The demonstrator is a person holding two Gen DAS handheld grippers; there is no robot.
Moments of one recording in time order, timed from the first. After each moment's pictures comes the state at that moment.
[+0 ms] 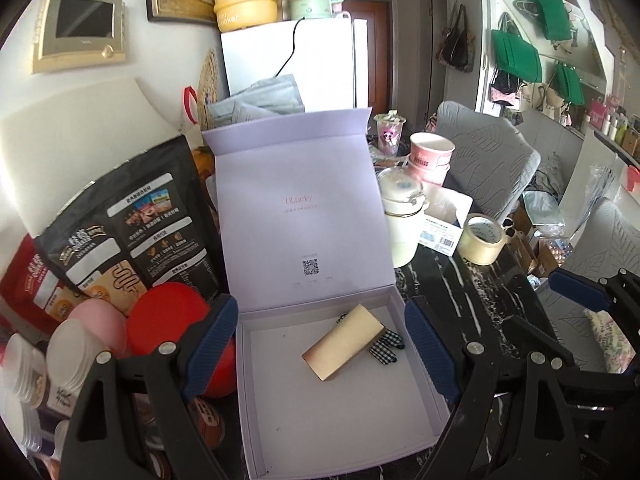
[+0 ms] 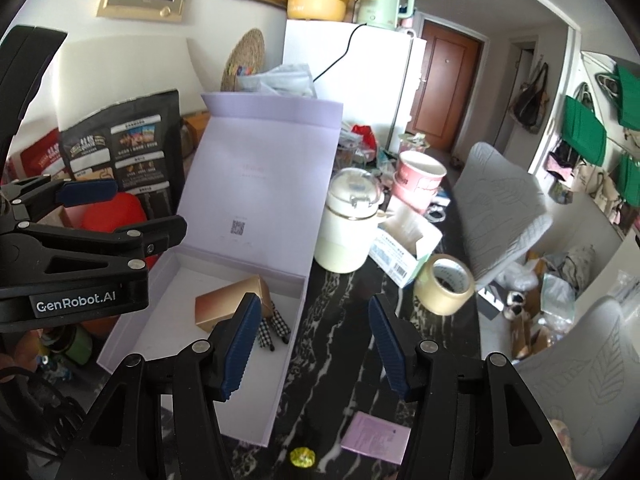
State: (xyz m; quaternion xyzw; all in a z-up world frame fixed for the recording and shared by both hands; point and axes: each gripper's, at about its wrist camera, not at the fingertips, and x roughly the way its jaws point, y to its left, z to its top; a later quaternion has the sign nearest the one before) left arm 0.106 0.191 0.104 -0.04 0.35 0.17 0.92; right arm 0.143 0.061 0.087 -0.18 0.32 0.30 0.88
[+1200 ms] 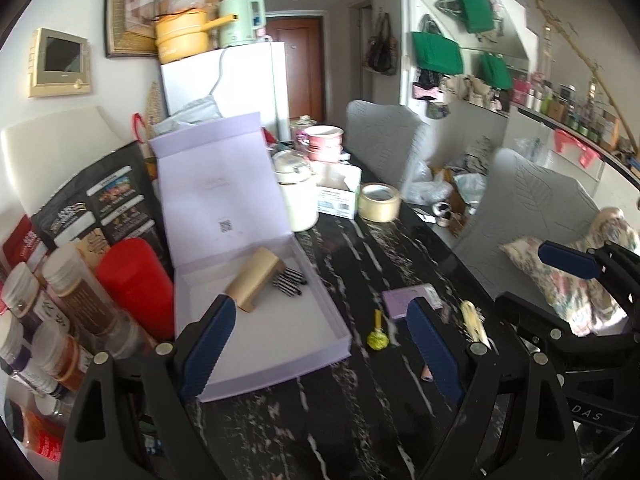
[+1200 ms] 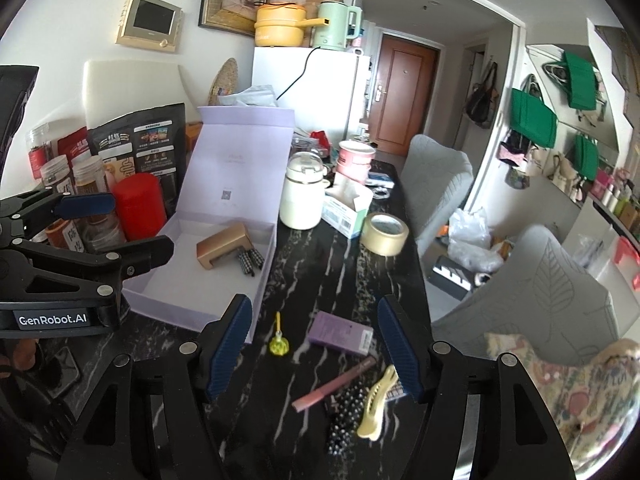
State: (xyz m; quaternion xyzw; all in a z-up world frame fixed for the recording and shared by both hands) left arm -0.015 0.074 0.099 -0.01 0.33 0.05 0.94; right arm 0.015 -0.070 0.096 -0.15 0.29 0.25 0.91
